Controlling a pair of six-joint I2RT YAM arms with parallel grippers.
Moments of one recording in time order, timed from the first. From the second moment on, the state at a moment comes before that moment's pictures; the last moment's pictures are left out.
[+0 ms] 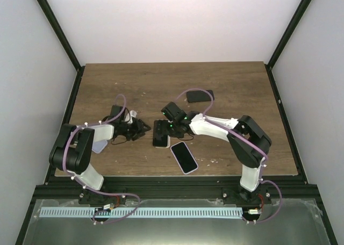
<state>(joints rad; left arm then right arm) -0.22 1.61 0.64 -0.03 0.65 -0.76 0.86 1.85 1.23 -0.38 -0.08 0.85</state>
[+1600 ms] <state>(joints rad) -0.36 1.55 0.59 -0.03 0.62 -0.81 0.76 1.78 0.93 -0.10 -0.30 0.74</state>
